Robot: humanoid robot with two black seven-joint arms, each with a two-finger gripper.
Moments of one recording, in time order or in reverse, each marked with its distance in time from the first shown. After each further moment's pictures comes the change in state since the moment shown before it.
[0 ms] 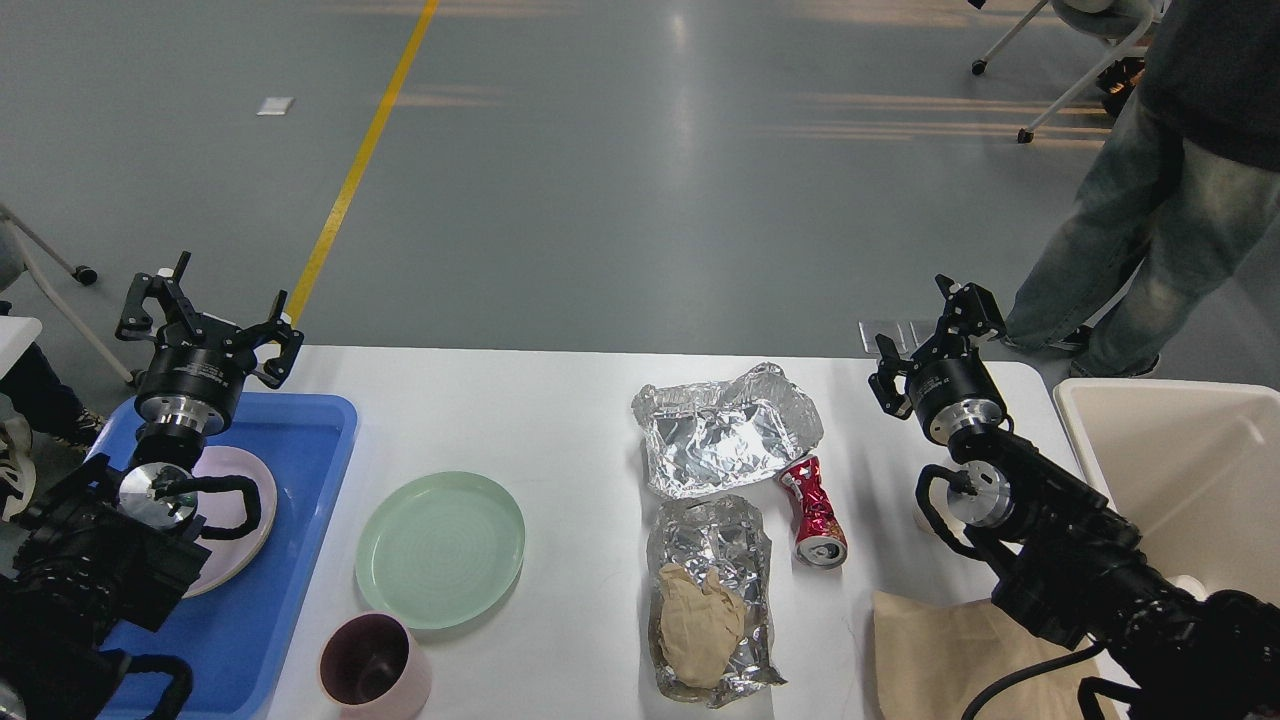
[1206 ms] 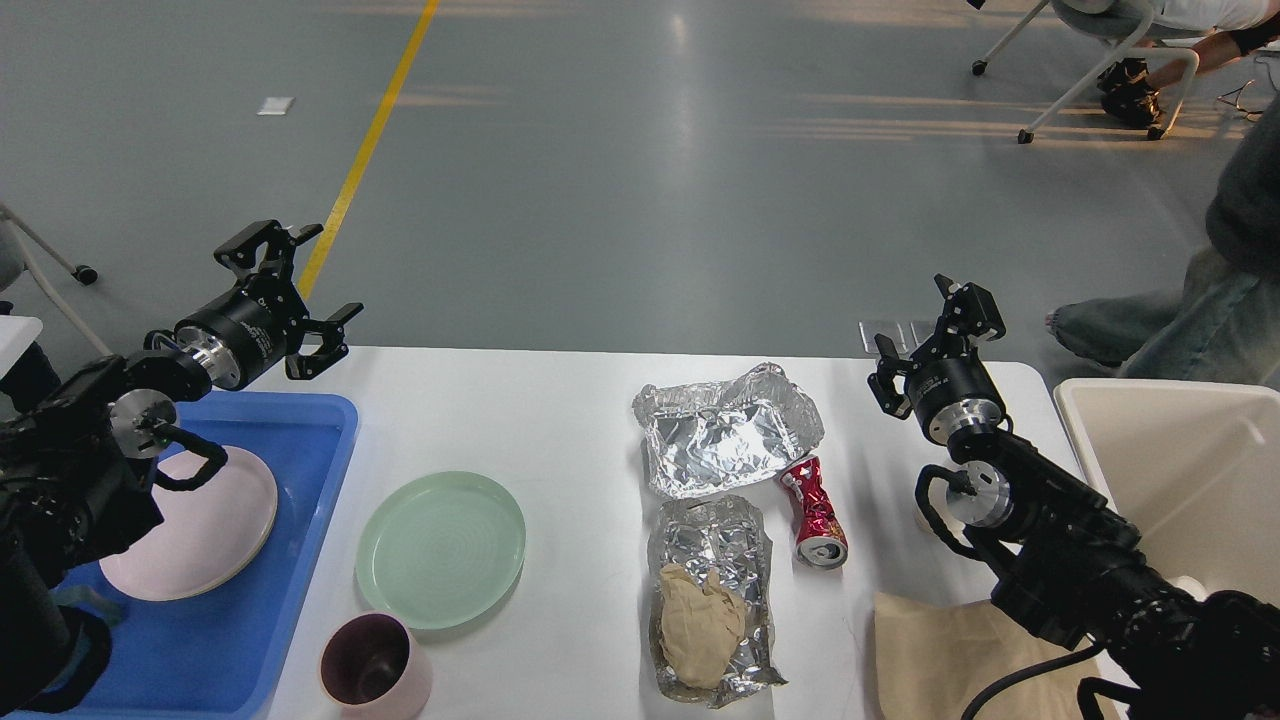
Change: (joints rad) left arm -0.183 0.071 0.651 0.003 0.168 -0.001 0.173; right arm 0.000 0.001 0.000 0.000 0.001 0.000 0.000
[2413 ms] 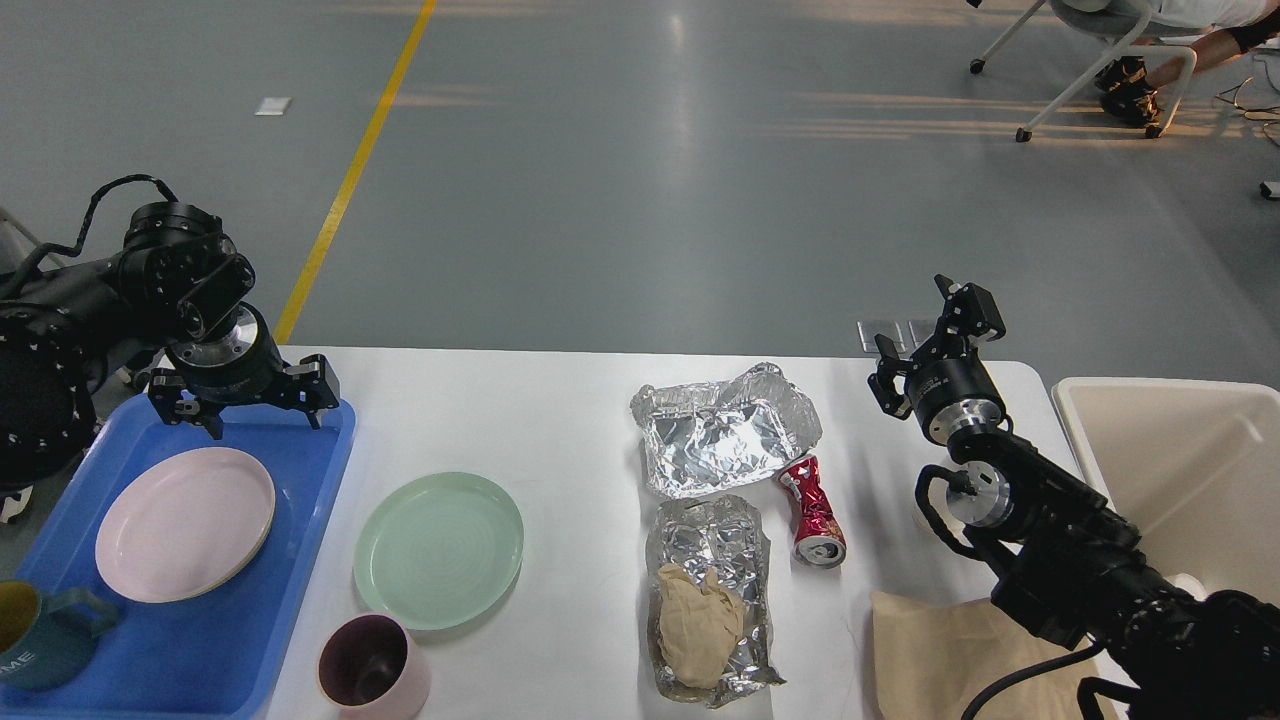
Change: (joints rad) left arm -0.414 -0.016 1.284 -0.355 0.213 -0.215 0.382; right arm 0.000 0.000 0.000 0.000 -0.001 0.000 0.000
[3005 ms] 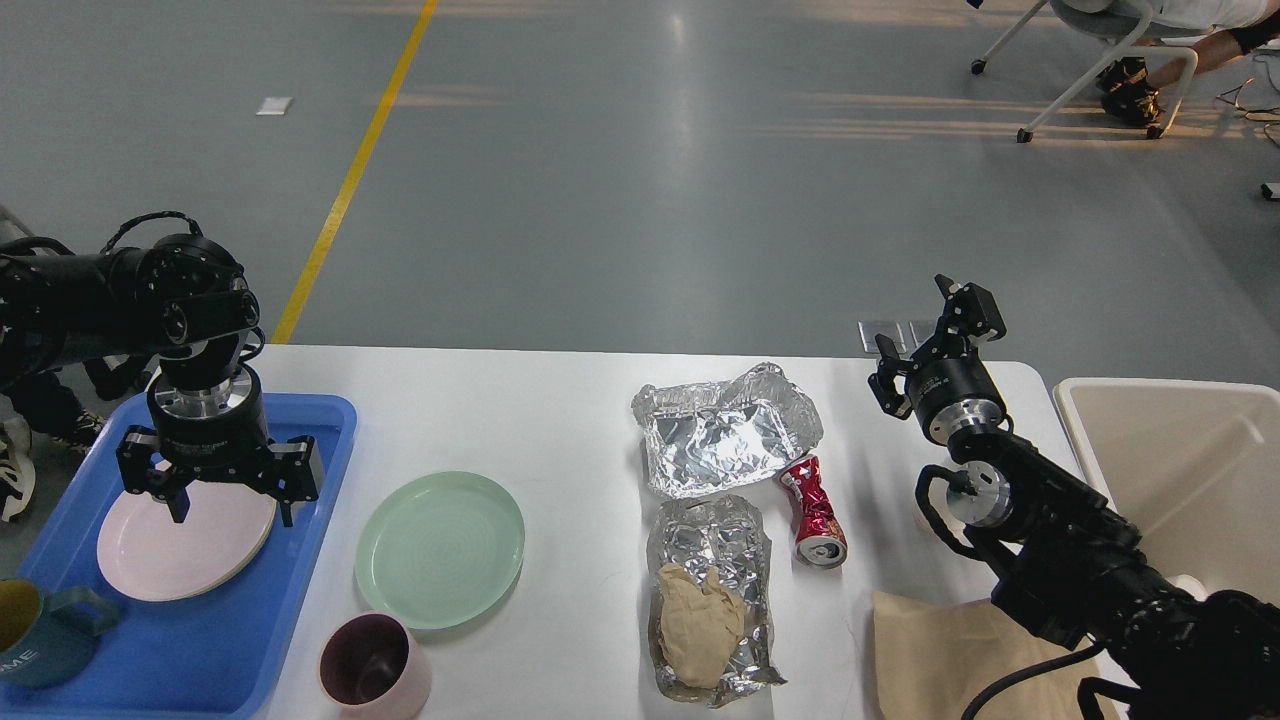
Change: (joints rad) left arm -0.218 0.033 0.196 -0.484 -0.053 -0.001 0.000; right arm 0.000 -0.001 0.000 0.000 0.000 0.000 0.000
